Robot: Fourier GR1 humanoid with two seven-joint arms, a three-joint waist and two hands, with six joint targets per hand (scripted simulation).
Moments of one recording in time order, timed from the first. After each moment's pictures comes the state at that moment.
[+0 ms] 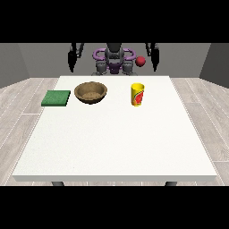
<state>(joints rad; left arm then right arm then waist) 0.00 0.08 0.02 -1.57 0.02 0.00 0.02 0.01 -0.10 0.01 -1.56 -0.01 0.00 -0.03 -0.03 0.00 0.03</state>
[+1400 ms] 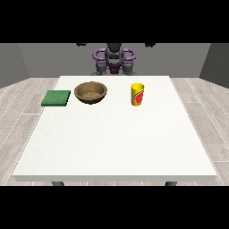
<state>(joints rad) -0.28 0.08 0.09 -1.78 0.22 -0.01 0.19 -0.41 -0.02 0.36 -1.79 0.05 -0.38 0.37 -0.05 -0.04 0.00</state>
